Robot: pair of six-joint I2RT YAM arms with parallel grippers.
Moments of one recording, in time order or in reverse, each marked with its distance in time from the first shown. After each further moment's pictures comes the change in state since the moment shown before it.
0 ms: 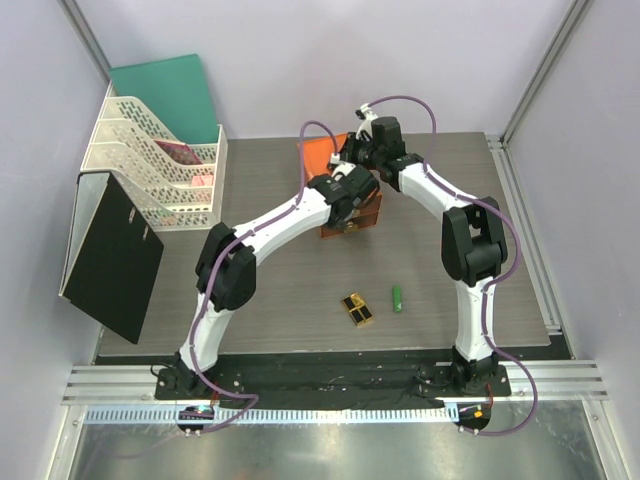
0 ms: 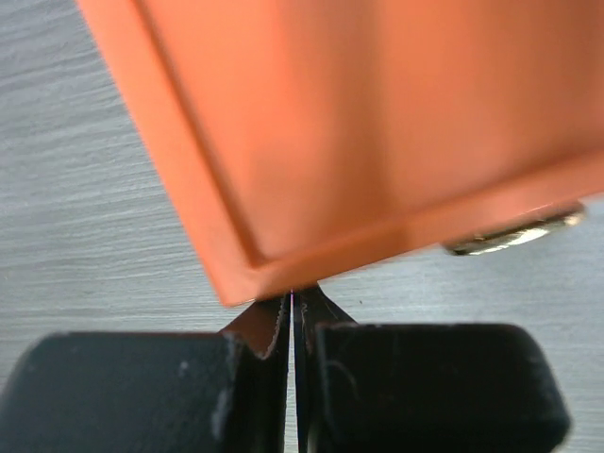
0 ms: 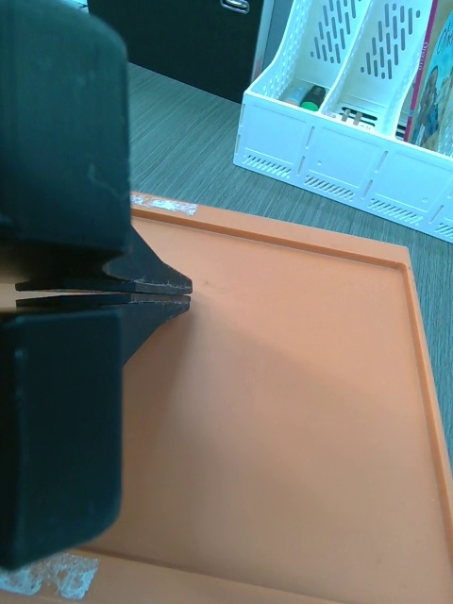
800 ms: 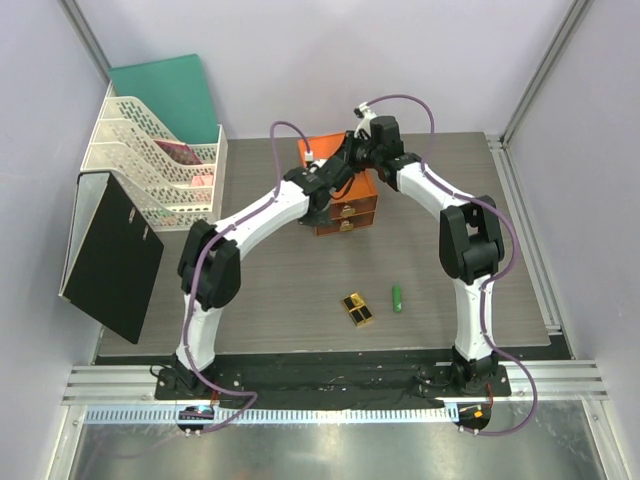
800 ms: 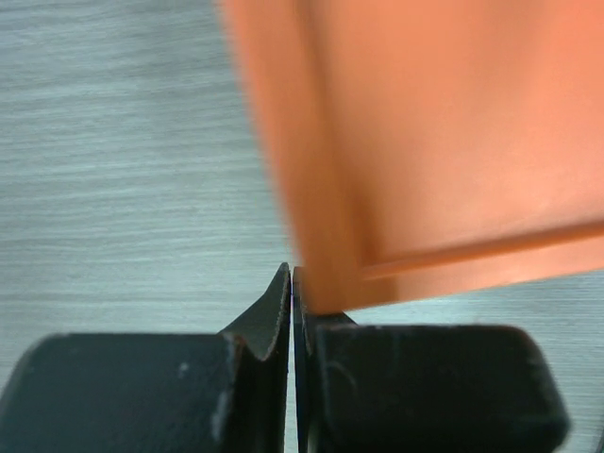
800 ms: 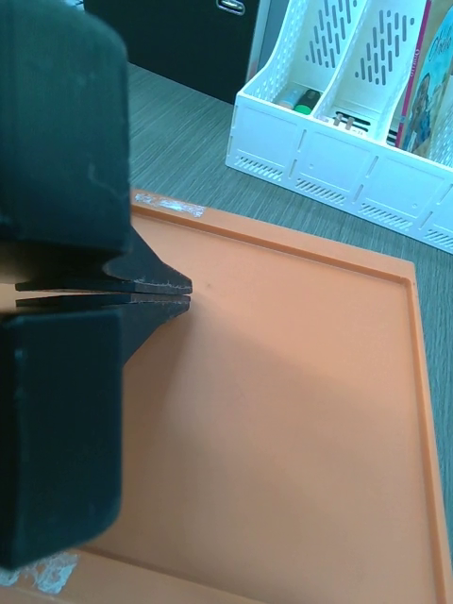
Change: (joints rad) left arm 0.110 -0.055 -0.071 -0.008 0.140 -0.067; right arm 0.002 0.015 0.019 0.029 -0.006 0.000
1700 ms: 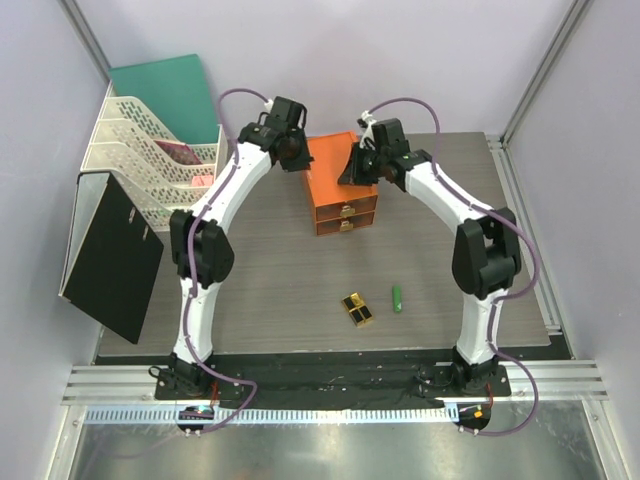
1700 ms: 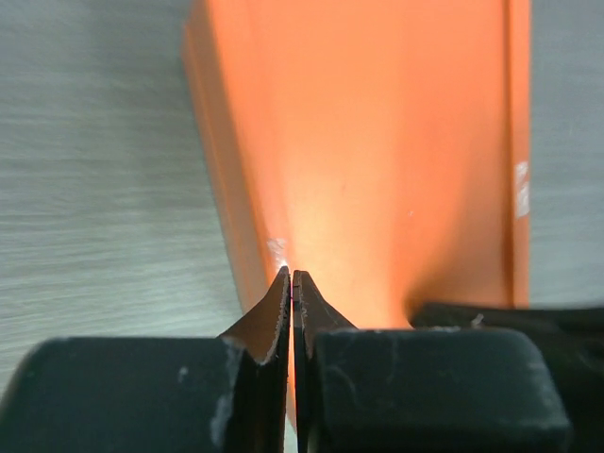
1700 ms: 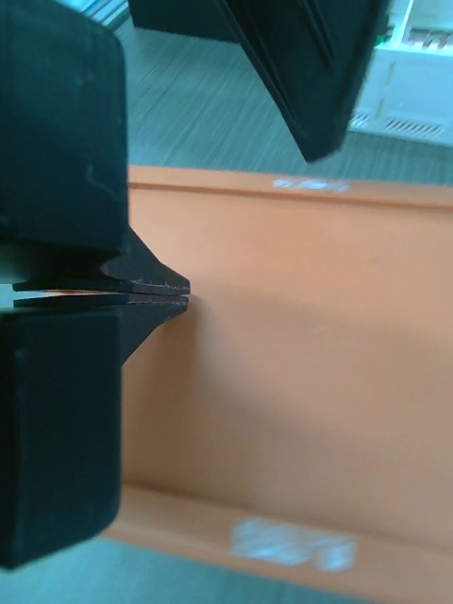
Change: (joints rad) left arm 0.274 0.093 0.354 0.132 0.377 -0.012; right arm 0.016 -0.166 -0.020 -0.329 0.104 -0.048
